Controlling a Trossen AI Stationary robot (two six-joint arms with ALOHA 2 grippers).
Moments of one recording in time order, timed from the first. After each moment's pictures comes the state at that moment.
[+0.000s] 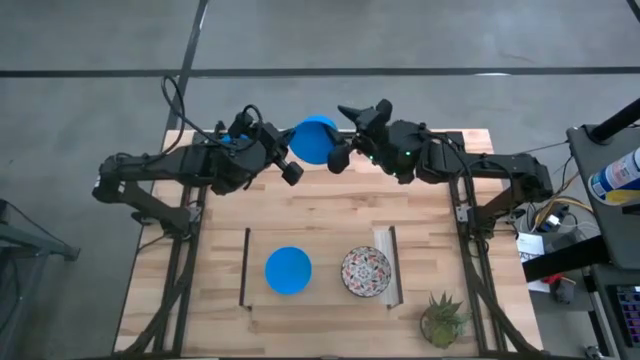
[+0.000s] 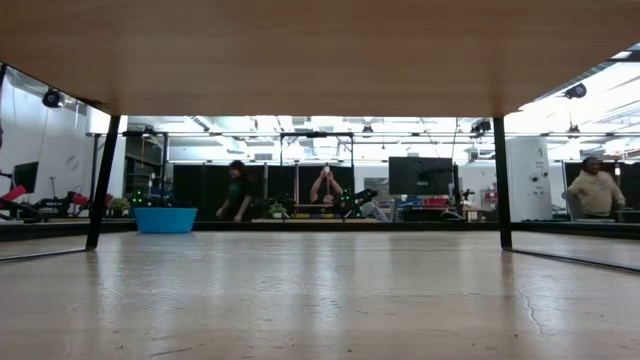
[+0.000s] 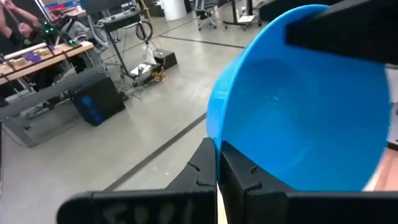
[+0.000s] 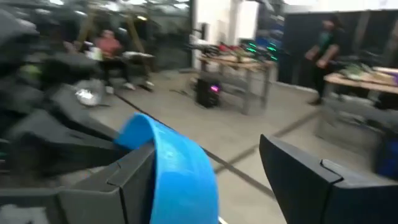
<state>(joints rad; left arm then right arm) -0.06 1.35 1.61 -0.65 -0.88 -0.16 -0.05 1.51 1.57 -0.05 0.67 0.03</state>
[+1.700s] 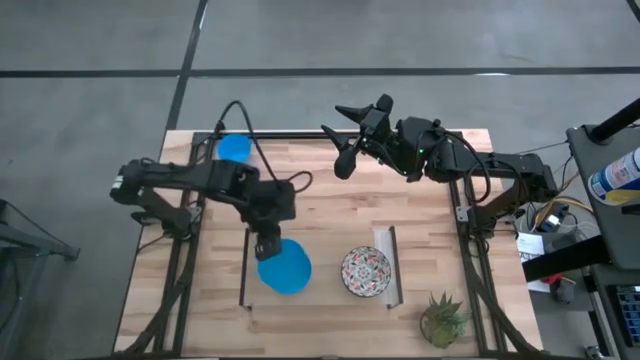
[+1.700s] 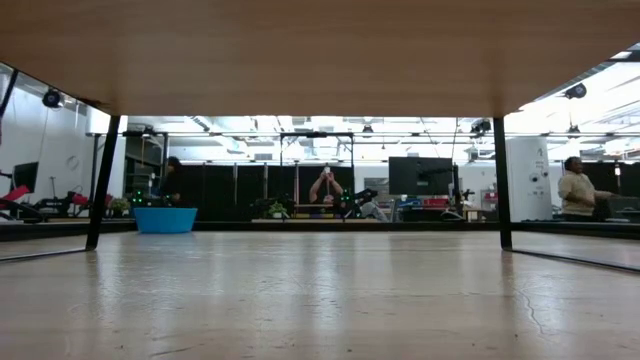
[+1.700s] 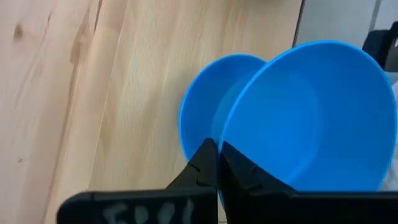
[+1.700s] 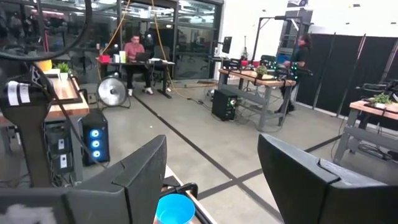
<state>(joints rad) -0.13 1.51 1.70 -1.28 0.27 -0.49 -0.02 1.49 1.60 -0.06 0.55 -0.08</state>
